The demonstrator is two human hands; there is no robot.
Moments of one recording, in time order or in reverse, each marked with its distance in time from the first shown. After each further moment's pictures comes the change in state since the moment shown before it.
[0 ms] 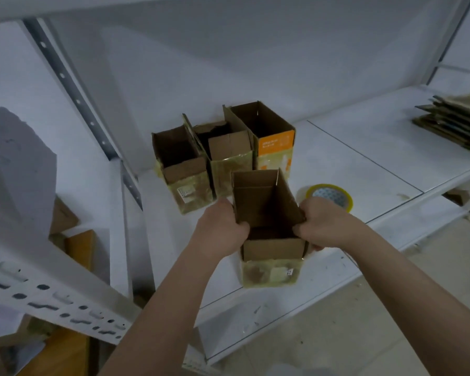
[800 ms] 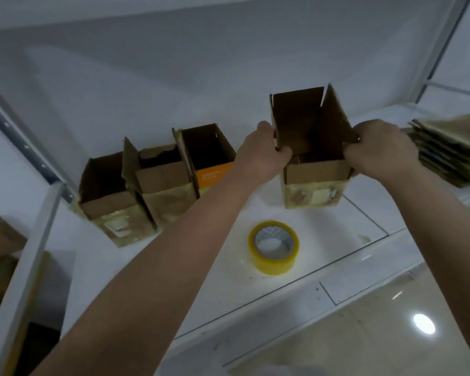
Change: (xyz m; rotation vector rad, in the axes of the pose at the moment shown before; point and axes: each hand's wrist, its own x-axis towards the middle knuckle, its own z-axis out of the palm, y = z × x) left_hand 0.162 0.217 0.064 -0.039 0.211 0.388; right_hand 0.098 0.128 -0.207 -0.199 0.619 0.043
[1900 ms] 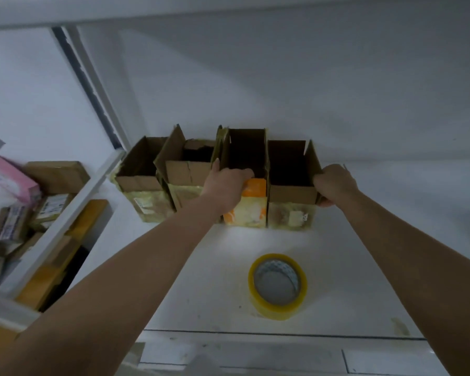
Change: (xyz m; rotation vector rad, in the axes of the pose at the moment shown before) left_hand 0.010 -0.114 -0.008 0.713 0.032 -0.267; right_hand 0.125 -0.049 0.147 0.377 -0.500 -0.078
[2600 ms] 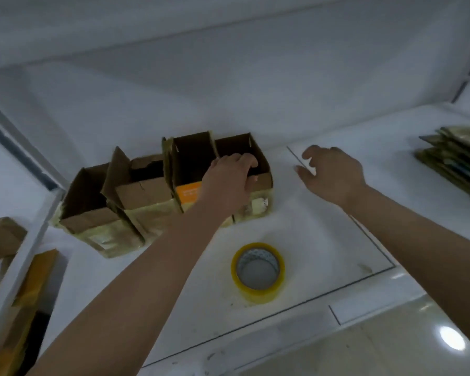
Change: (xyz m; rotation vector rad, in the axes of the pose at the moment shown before) left_hand -0.004 0.068 -0.021 -0.151 0.155 0.363; right_hand -0.075 0.048 -0.045 -0.418 0.415 -0.300
